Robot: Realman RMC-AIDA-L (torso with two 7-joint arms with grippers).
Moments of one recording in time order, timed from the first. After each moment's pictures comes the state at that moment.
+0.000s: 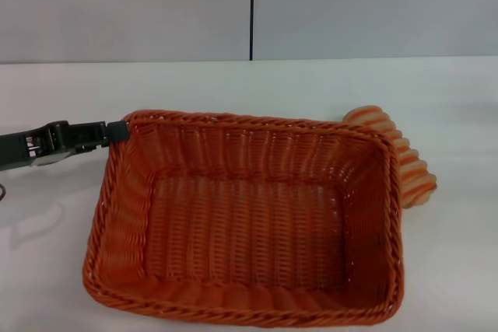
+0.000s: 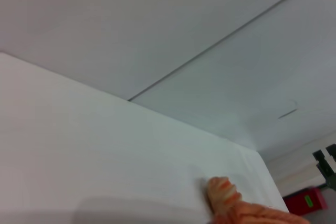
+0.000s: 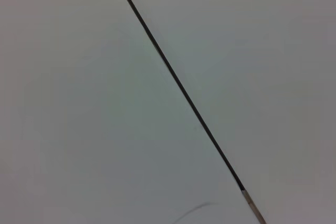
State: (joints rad) left arm -0.32 -2.05 0.68 0.92 1.97 1.65 -2.27; right arm 0.38 1.97 -0.22 -0.35 -1.49 -1.25 1.28
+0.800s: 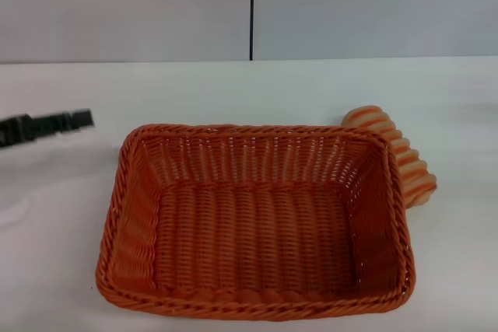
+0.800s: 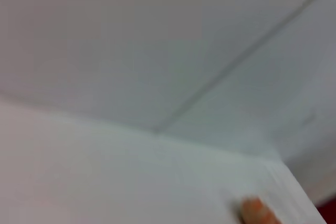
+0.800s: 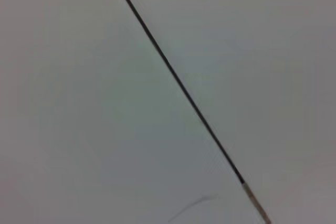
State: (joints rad) left arm -0.36 -2.00 0.53 0.85 2.04 1.68 -2.10; right arm 0.38 1.95 -0.23 -0.36 -1.53 -1.26 1.35
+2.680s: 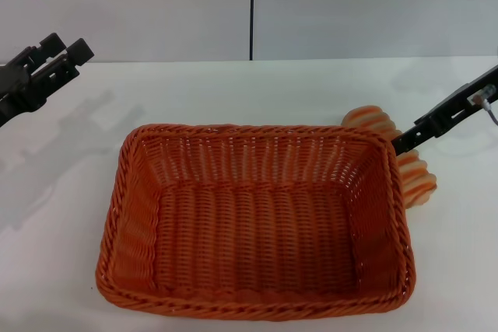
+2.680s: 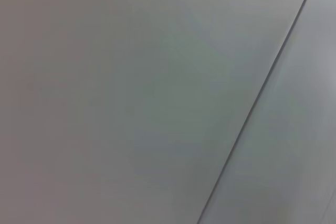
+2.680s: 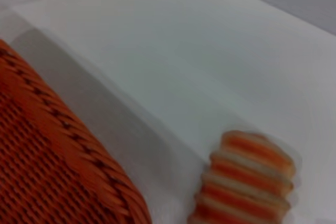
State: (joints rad) left arm -0.37 -2.06 0.32 0.46 1.73 1.63 -1.32; right arm 0.89 2.00 -0.84 -0.77 -2.72 -1.53 2.22
